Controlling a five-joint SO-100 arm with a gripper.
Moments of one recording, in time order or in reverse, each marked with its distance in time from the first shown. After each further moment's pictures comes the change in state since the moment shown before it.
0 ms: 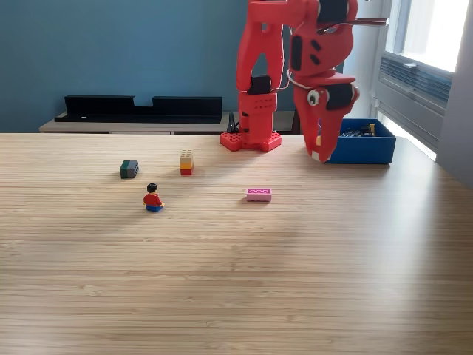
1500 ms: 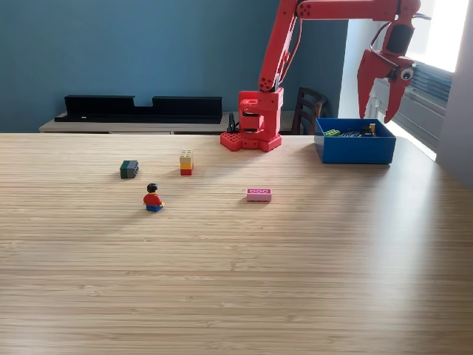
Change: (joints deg) arm -44.5 0.0 0.6 9.6 -5.7
